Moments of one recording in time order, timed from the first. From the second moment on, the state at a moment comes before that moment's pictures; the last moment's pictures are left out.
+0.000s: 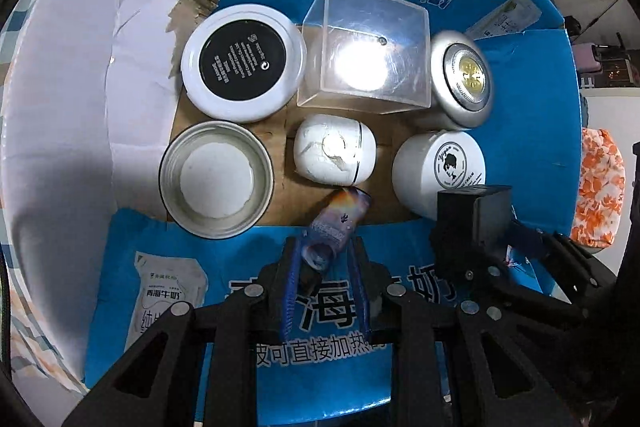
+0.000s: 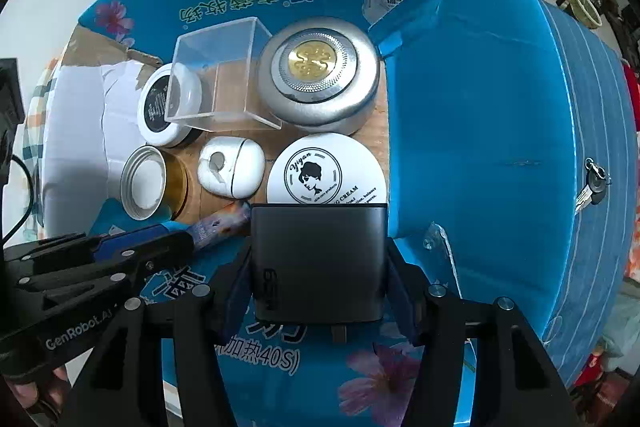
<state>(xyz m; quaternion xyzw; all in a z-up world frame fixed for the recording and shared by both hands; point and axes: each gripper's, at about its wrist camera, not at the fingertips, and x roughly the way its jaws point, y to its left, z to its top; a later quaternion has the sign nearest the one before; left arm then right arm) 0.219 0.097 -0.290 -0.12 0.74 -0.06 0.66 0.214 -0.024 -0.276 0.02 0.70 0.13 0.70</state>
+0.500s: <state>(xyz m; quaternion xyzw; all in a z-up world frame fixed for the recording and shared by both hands) 0.210 0.099 -0.245 -0.07 0.70 -0.02 0.71 0.204 -0.022 -0.260 0.00 0.69 0.13 0.72</state>
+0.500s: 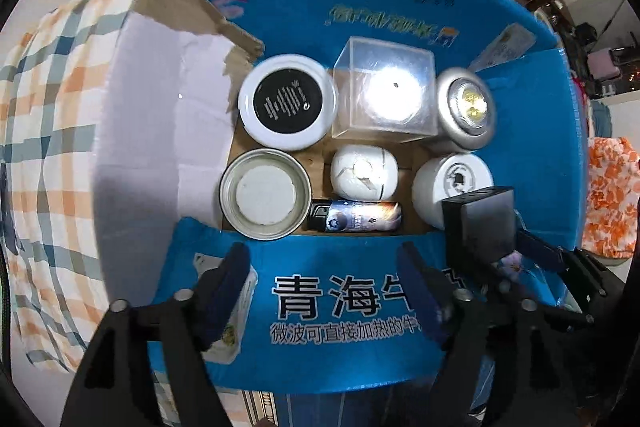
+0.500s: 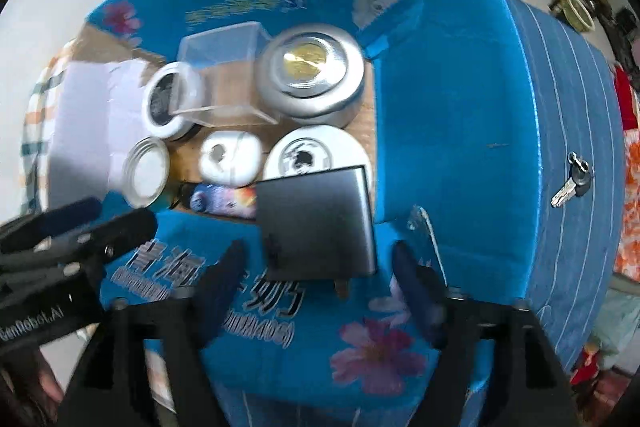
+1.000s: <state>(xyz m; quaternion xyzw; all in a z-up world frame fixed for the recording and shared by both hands) 0.169 0.103 -0.171 -0.03 0.63 0.02 0.78 0.150 -0.044 -0.162 -0.02 0.61 0.12 0.78</state>
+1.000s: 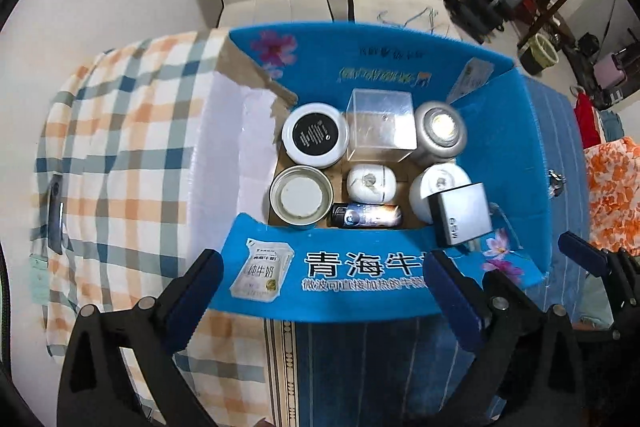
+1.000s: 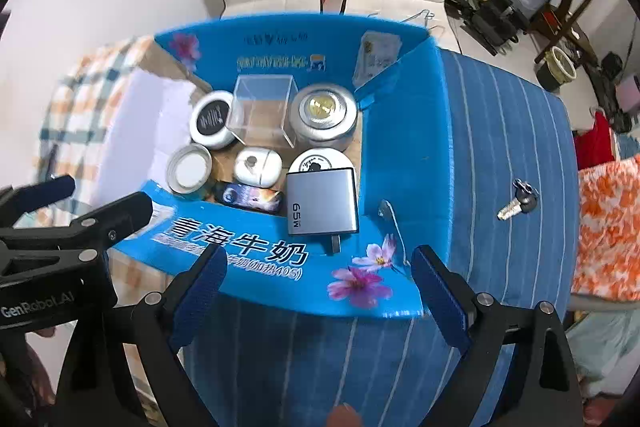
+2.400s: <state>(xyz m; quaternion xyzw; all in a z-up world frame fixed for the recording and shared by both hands) 0.259 -0.004 -0.214 -0.07 0.63 0.04 0.77 0.235 -0.341 -0.274 0.28 0.63 -0.16 0.71</state>
